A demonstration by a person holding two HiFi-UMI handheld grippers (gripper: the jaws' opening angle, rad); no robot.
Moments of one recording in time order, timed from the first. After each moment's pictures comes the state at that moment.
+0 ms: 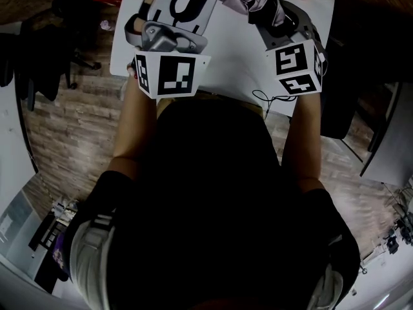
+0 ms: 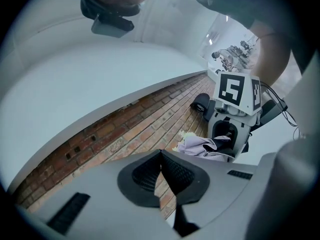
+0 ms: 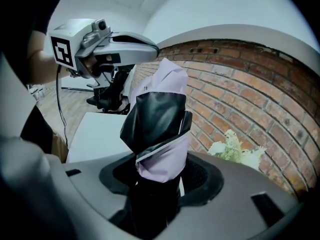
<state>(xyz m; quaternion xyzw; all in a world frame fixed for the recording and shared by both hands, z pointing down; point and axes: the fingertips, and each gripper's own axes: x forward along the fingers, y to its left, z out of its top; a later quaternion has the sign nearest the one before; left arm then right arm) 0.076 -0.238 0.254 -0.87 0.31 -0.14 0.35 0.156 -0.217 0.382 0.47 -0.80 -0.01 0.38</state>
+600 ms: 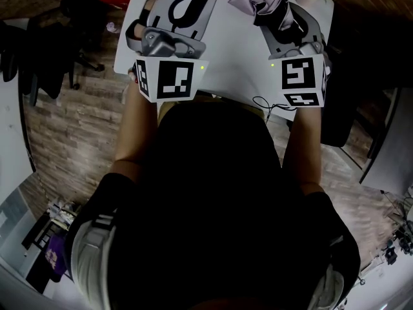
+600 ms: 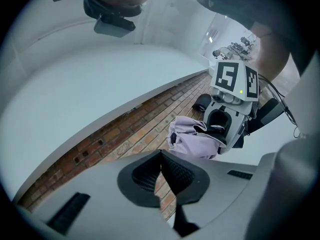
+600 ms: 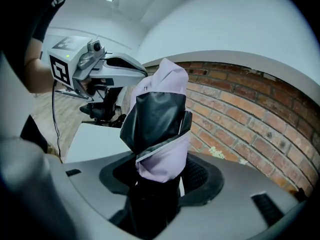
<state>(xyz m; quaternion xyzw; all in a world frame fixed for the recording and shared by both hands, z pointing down) 0.060 -0.217 0.237 -0.86 0.33 -0.13 0.36 0.150 -0.201 0.325 0.51 -0.80 -0.06 0.31</state>
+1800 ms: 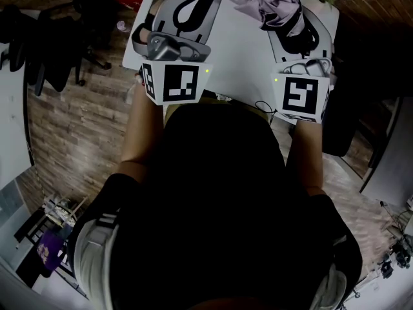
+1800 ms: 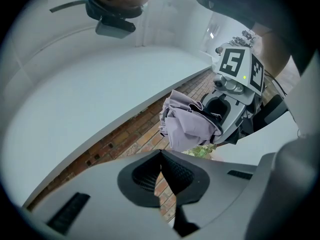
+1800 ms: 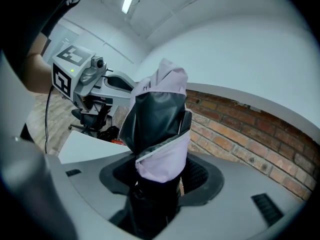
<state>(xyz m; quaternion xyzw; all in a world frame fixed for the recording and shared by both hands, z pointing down) 0.039 -0.195 0.222 -0.84 0.36 -0.12 0.37 0.132 -0.175 0.271 0.54 -0.78 -0.17 0.24</state>
